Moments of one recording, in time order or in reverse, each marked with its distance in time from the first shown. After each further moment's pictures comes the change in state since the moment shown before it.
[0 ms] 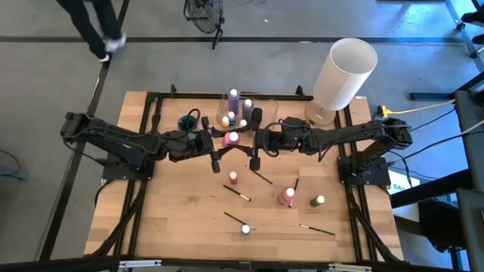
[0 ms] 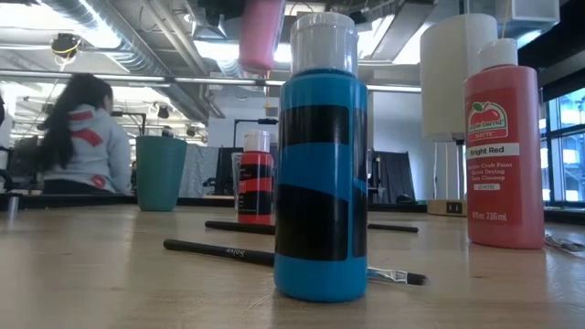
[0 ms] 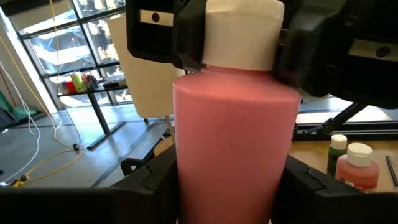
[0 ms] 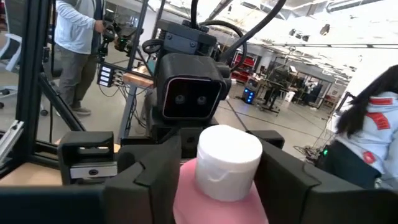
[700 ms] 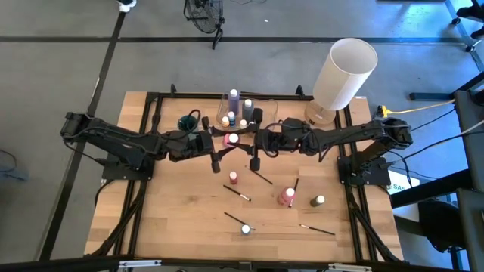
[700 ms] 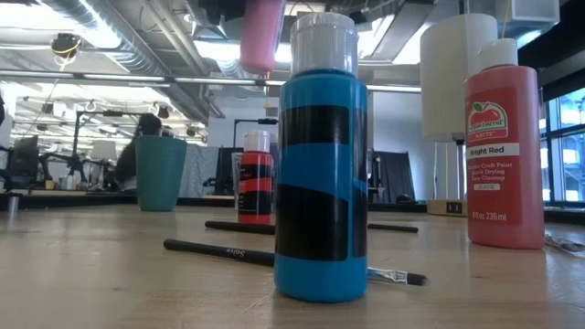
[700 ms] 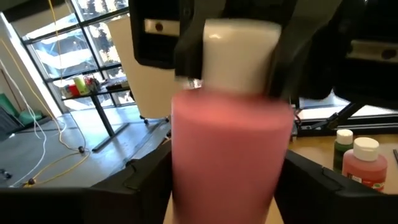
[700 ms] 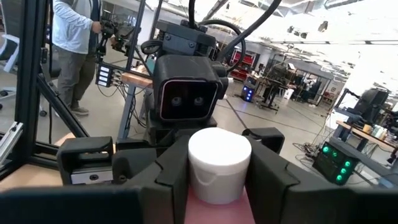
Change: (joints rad) left arm -0.002 0.001 0.000 -0.002 0.004 0.034; right arm 0.003 0.000 0.002 -0.030 0.055 0.016
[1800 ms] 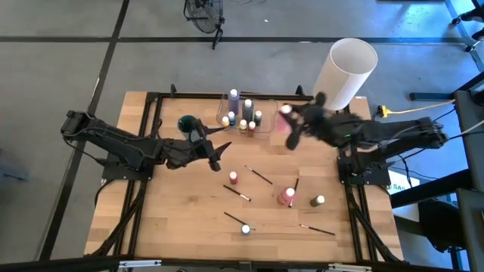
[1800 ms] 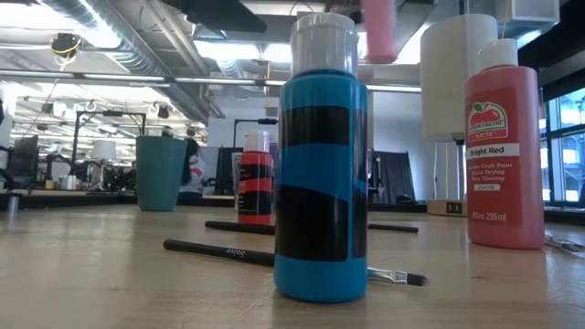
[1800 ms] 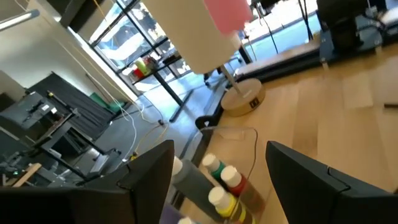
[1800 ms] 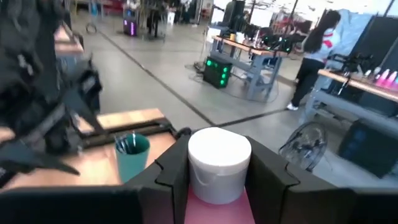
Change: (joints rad) left arm -0.078 -0.002 0.001 -0.172 -0.354 0.234; right arm 0.096 -0.525 -0.002 -0.682 0.671 0.261
